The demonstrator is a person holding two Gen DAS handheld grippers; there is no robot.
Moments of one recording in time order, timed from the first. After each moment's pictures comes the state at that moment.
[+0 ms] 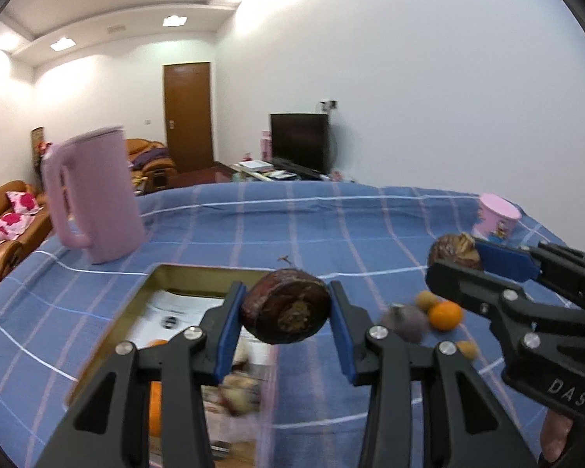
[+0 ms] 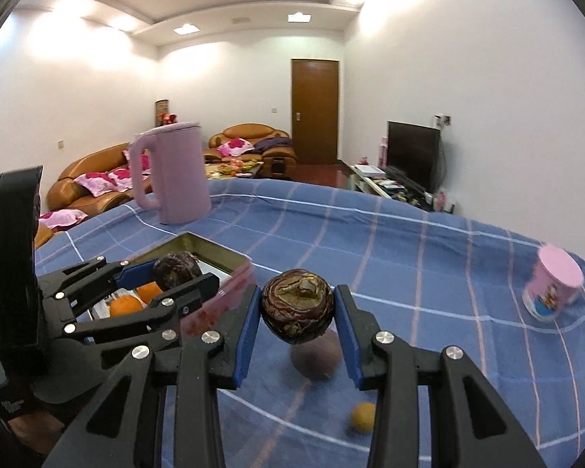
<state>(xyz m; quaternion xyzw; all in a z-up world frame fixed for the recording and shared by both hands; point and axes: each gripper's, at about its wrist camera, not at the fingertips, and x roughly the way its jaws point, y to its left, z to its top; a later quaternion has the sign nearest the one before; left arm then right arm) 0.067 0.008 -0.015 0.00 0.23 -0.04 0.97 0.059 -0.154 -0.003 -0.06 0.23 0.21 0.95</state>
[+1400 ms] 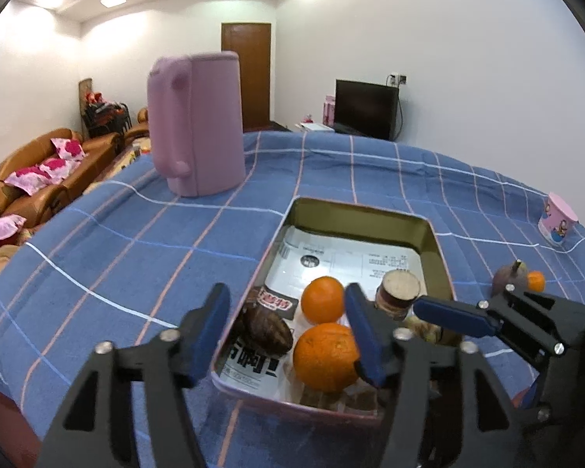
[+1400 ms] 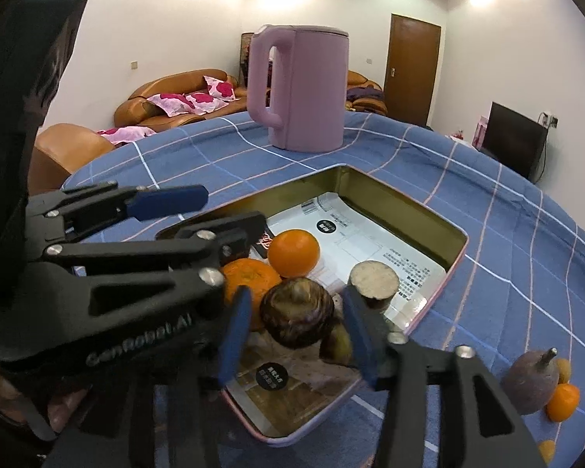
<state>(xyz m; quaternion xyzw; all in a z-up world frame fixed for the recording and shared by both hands) 0.049 0.116 -0.046 -0.04 0.30 0.06 0.95 0.059 0.001 -0.068 -0.15 0.31 0.34 0.88</state>
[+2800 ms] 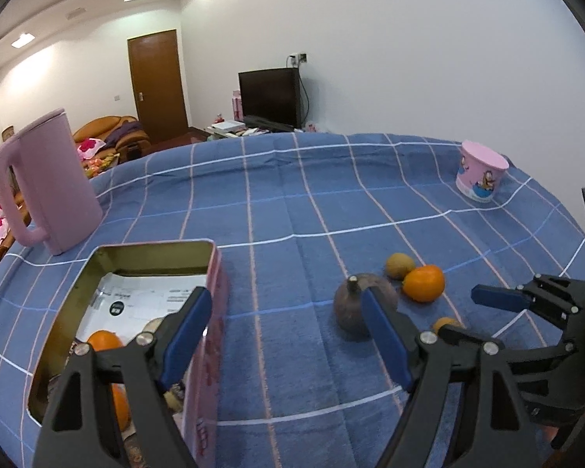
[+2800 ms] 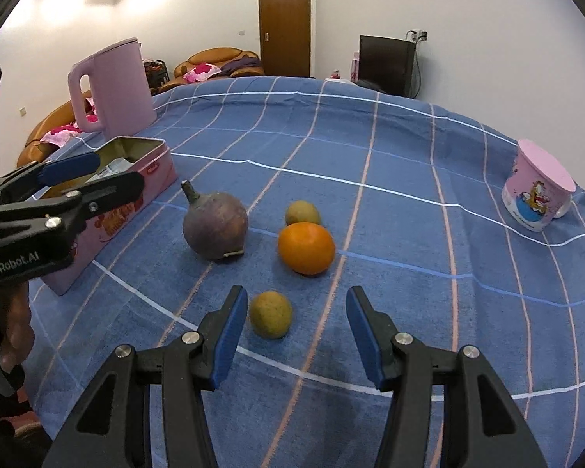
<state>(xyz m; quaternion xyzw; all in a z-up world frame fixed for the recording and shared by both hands) 0.096 -0.052 -0.038 0.05 0.32 -0.08 0.94 0.077 -0.225 -0.075 -0.07 0.39 0.14 0.91</state>
